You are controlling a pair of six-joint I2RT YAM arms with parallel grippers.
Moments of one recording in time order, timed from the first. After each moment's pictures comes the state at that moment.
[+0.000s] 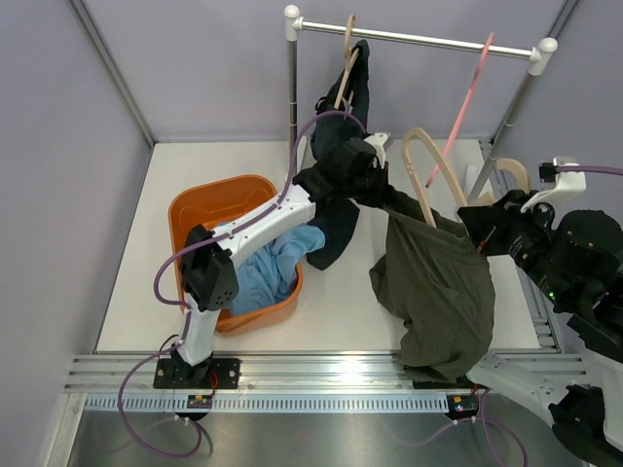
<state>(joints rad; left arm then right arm) -0.85 2.04 1.97 -0.48 0.09 -0.48 0.64 0.83 1.71 -1.08 0.31 0.40</state>
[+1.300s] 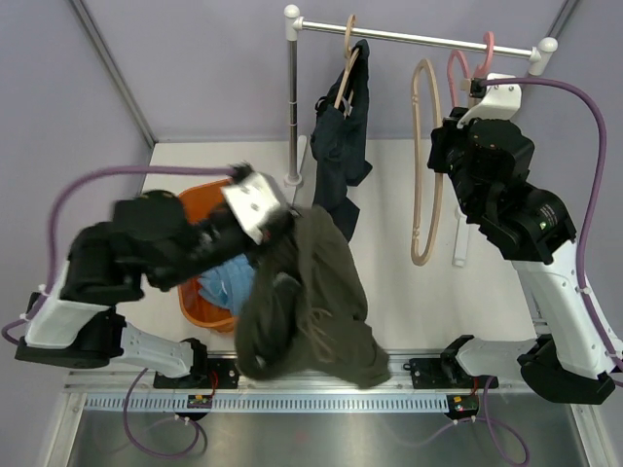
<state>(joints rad) -1.44 1.23 2.00 -0.98 -0.35 0.15 0.65 1.23 1.87 -0.77 0.64 0.24</state>
